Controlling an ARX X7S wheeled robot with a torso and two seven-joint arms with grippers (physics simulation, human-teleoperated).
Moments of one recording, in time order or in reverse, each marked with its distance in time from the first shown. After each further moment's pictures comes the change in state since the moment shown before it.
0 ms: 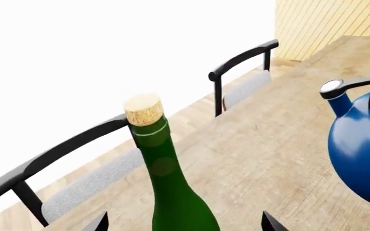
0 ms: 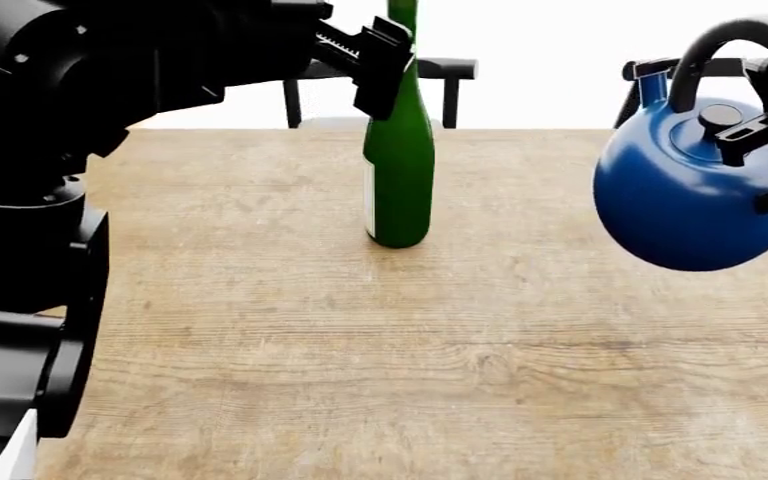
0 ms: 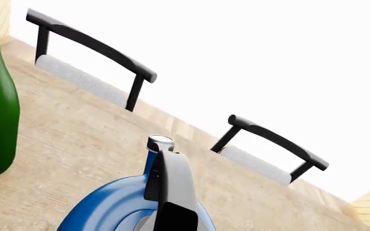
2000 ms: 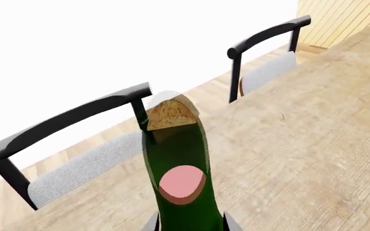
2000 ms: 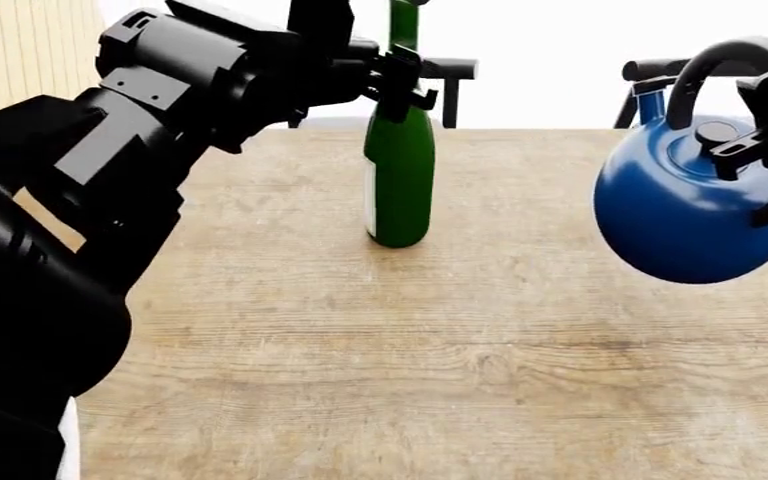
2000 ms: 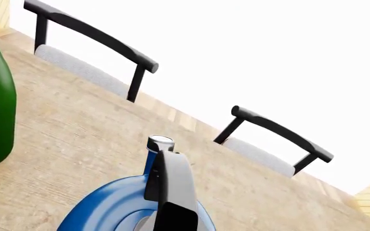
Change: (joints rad) left arm -0.230 0.184 1.037 -0.928 -0.799 0.790 -0.052; right arm -0.018 0.019 -0.048 0.008 -0.014 -0.039 -0.022
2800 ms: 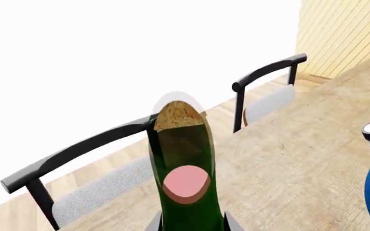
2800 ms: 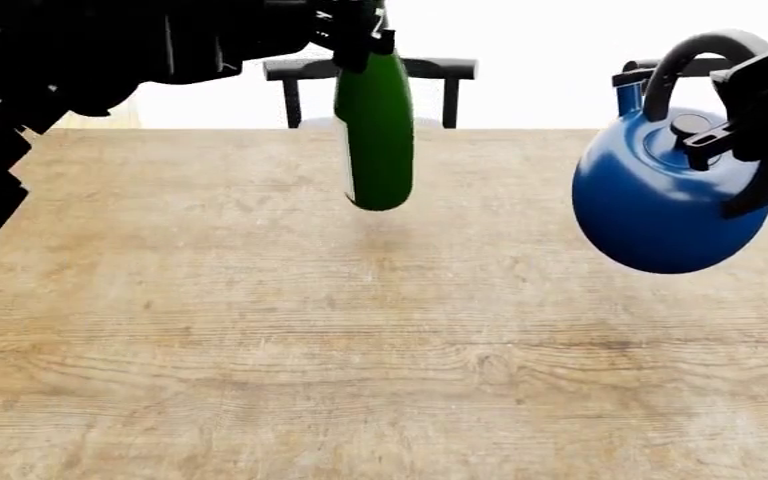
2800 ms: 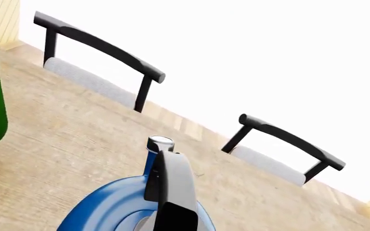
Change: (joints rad) left arm -0.102 -0.291 -0.008 0.421 -0.164 -0.034 -0.180; right arm -0.030 -0.035 0.010 0.018 0.025 -0.048 0.042
